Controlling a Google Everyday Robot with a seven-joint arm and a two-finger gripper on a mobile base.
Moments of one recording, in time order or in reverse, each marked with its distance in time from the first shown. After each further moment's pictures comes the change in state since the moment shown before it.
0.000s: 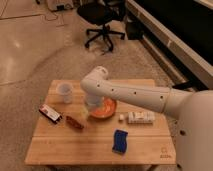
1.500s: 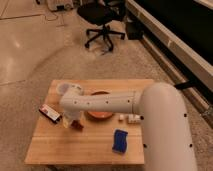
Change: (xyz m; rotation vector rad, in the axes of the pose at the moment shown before) arm -0.052 0.057 0.104 0.009 -0.054 -0.069
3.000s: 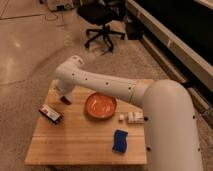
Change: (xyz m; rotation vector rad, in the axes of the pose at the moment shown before) arm -0.134 -0.016 -0.130 -0.108 -0.267 0.018
